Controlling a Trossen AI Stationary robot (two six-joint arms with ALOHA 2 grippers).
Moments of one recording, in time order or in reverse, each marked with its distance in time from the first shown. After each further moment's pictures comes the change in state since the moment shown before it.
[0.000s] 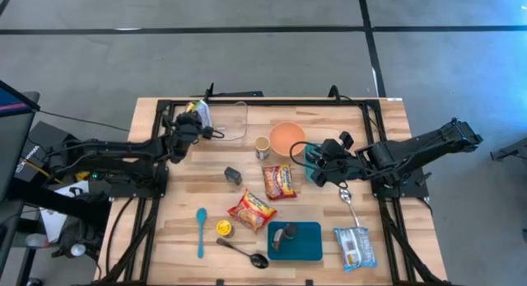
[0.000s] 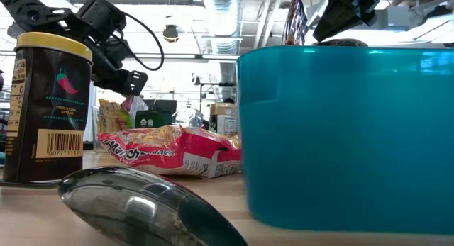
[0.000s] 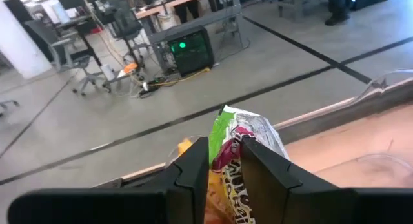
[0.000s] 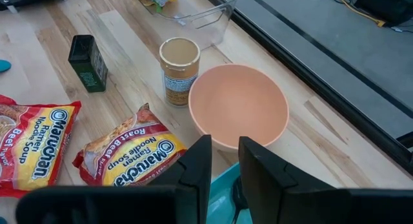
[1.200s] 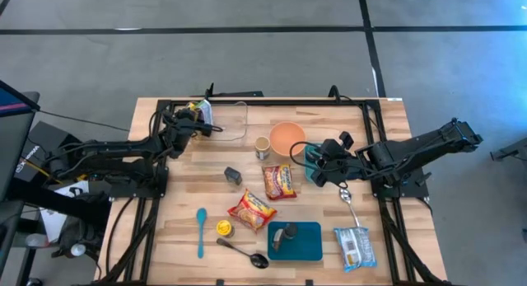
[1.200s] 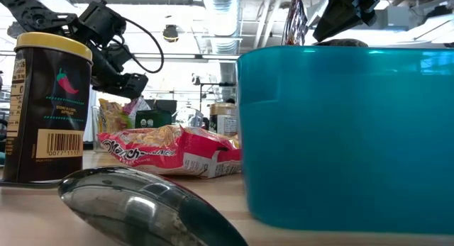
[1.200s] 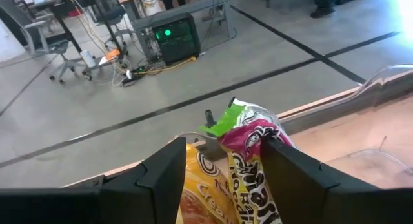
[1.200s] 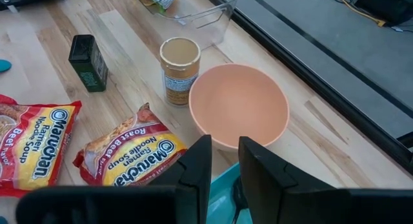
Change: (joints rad) left arm 0.108 -0.001 0.000 0.001 0.160 -0.004; right arm 0.000 0.000 0.000 0.000 -0.003 0.000
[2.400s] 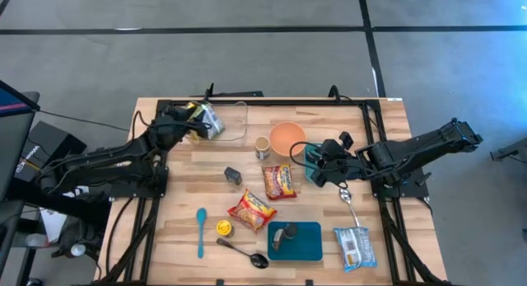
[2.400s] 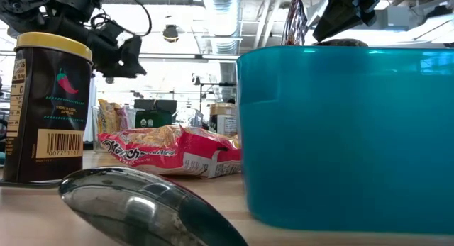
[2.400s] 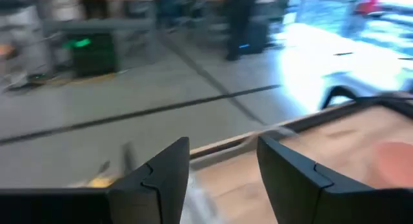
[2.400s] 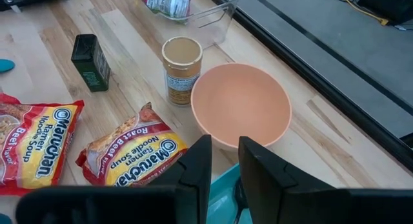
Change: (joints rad) left arm 0.029 -0.286 0.001 -0.037 0.386 -0.067; right arm 0.000 0.000 0.000 0.003 -0.006 0.000
